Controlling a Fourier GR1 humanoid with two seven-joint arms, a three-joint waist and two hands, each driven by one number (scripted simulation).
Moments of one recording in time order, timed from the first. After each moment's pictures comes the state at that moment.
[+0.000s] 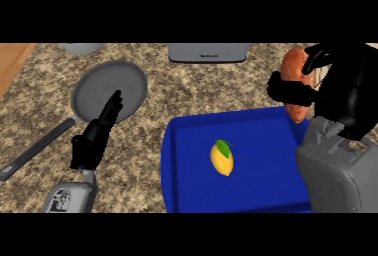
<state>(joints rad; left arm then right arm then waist) -0.16 0.07 -0.02 -1.46 -0.16 -0.02 0.02 -0.62 -0.09 0.08 -1.82 1.20 -0.03 1.06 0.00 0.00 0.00</state>
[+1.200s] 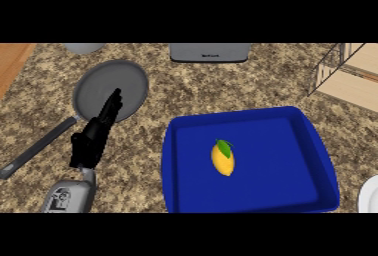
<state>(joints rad) -0.17 0.07 -0.01 -1.46 -0.16 -0.03 0.03 -0.92 -0.42 -0.25 -1.59 1.24 0.07 0.96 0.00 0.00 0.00</state>
